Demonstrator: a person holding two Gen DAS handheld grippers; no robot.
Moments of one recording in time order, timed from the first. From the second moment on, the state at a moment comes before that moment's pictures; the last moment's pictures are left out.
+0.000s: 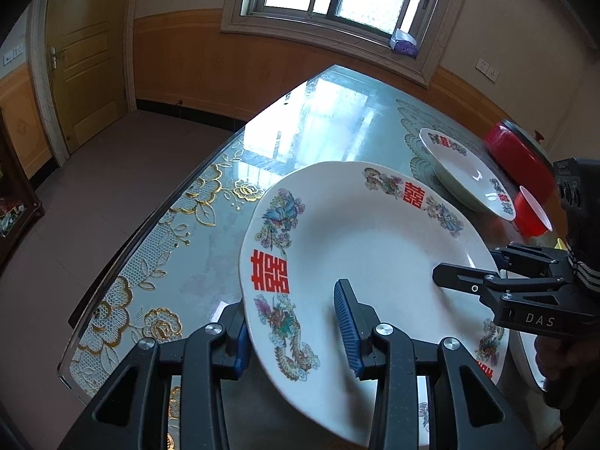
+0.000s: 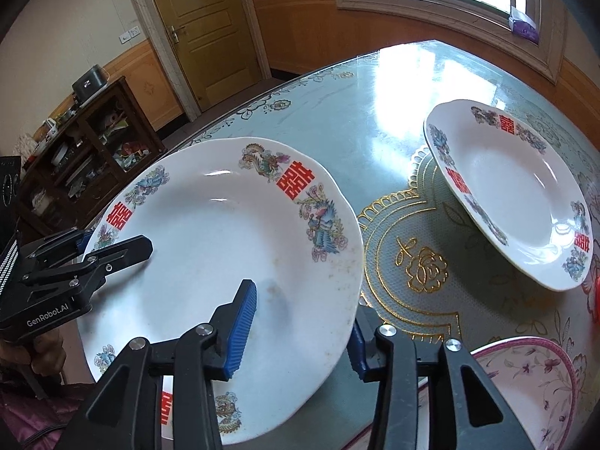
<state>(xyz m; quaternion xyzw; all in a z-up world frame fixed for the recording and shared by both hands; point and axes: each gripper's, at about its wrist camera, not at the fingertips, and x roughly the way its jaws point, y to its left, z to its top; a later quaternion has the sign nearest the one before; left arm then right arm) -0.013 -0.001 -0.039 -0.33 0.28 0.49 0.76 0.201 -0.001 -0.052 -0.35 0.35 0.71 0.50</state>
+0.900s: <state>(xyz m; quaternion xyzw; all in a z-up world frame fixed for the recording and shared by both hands) -0.004 -0.014 -0.029 -0.31 0.28 0.45 0.79 0.219 -0.038 -0.033 -0.28 0.34 0.73 0.52</state>
